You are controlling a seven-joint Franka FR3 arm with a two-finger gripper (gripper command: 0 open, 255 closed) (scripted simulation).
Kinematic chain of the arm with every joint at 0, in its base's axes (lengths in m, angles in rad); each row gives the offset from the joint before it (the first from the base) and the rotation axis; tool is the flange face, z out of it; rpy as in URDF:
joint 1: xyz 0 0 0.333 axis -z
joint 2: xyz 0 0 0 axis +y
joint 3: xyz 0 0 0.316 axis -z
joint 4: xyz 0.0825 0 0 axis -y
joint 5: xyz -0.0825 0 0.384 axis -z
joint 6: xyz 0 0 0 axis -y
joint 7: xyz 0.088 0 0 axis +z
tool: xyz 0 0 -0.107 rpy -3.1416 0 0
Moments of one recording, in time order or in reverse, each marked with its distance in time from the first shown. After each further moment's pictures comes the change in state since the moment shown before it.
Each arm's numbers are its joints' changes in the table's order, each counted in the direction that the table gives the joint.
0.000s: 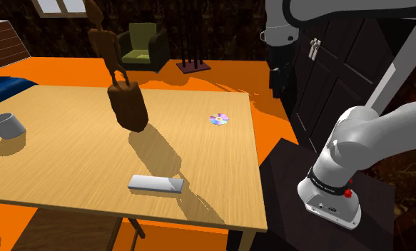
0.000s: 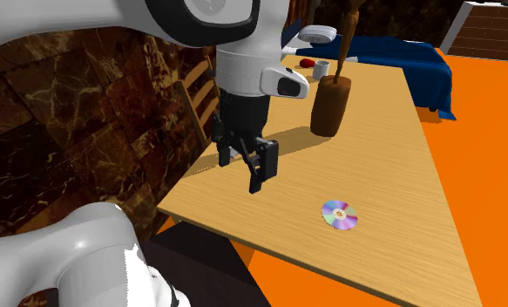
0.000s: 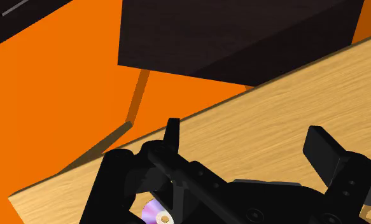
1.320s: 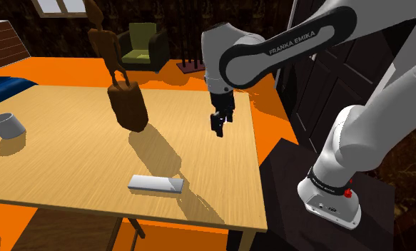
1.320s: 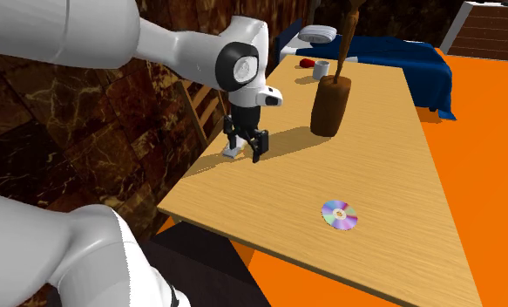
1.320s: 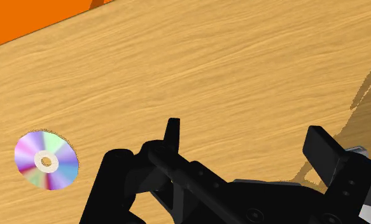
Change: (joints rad) arm -0.121 0.451 -0.226 0.013 -0.148 0.517 -0.169
